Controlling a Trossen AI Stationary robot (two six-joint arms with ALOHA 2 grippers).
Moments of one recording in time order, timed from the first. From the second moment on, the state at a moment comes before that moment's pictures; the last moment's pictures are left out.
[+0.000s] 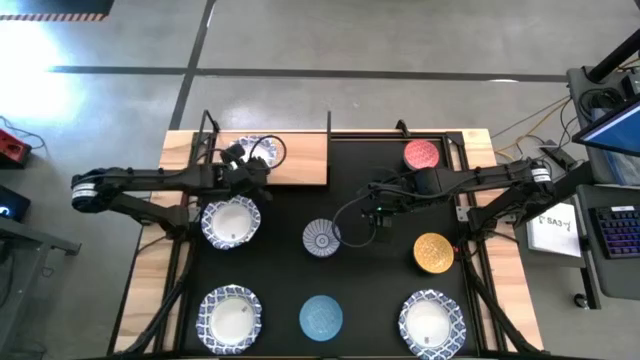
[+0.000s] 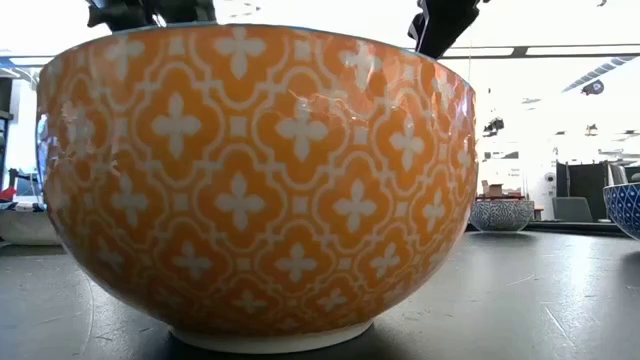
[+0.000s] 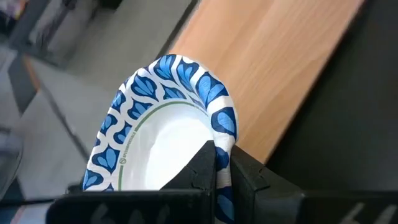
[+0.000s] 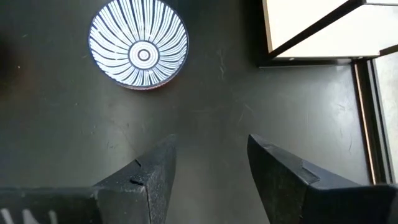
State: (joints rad) left arm 0.20 1.18 0.82 -0.63 -0.65 -0.07; right arm 0.09 1.51 1.45 -1.04 0.21 0.10
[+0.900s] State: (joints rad) left arm 0.30 1.45 0.82 -0.67 -0.78 -0.22; right arm 0.09 1.51 1.45 -1.04 0.21 0.12
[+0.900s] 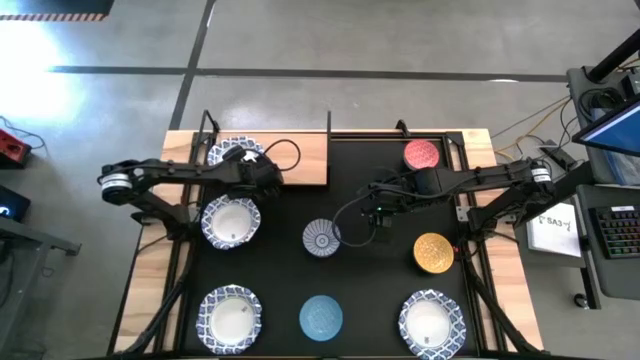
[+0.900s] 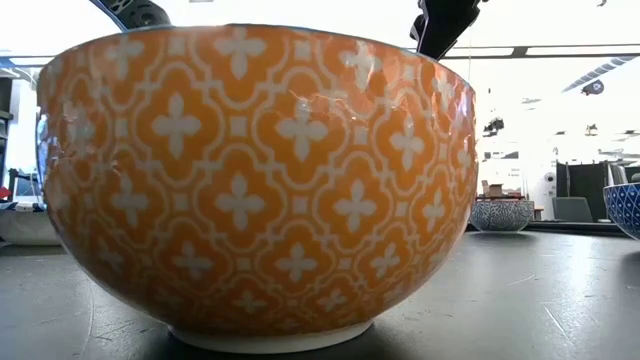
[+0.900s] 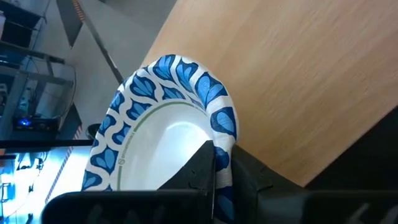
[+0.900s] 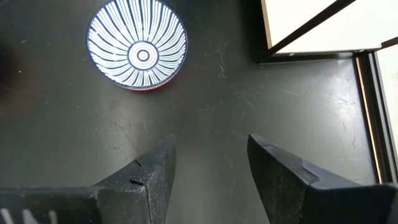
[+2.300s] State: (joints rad) left arm 0.29 1.37 0.96 -0.72 -0.41 -0.17; right arm 0.09 1.51 1.45 -1.11 0.04 0.71
